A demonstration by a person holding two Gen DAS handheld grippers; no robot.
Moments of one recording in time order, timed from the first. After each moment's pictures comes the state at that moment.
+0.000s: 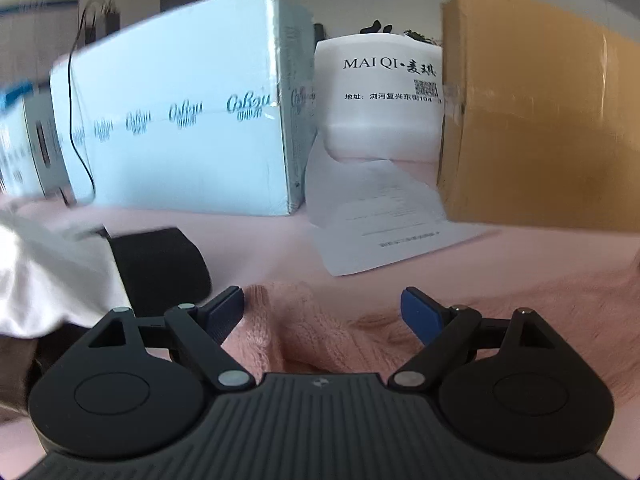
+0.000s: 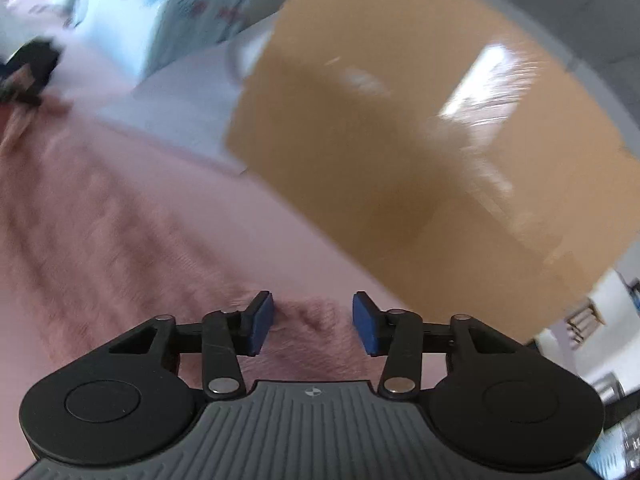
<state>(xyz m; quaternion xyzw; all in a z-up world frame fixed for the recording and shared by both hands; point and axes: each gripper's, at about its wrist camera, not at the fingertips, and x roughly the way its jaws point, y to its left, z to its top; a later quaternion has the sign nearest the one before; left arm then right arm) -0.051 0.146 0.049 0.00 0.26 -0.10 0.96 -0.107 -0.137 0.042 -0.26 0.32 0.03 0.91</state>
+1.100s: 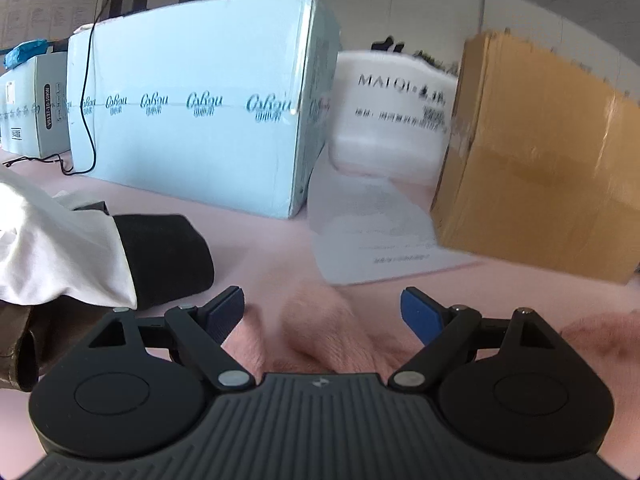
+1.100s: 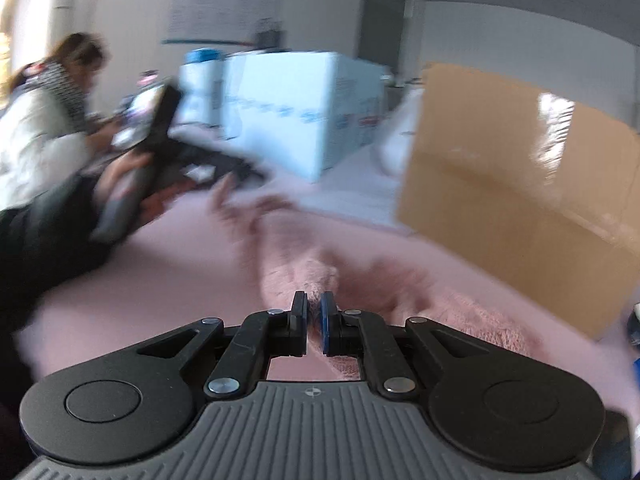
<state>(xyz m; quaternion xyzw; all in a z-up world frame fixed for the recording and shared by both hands) -0.078 0.166 0.061 -0.05 0.22 -0.09 0.97 -0.315 -0.121 0.072 -0.12 0.23 0.25 0.93</state>
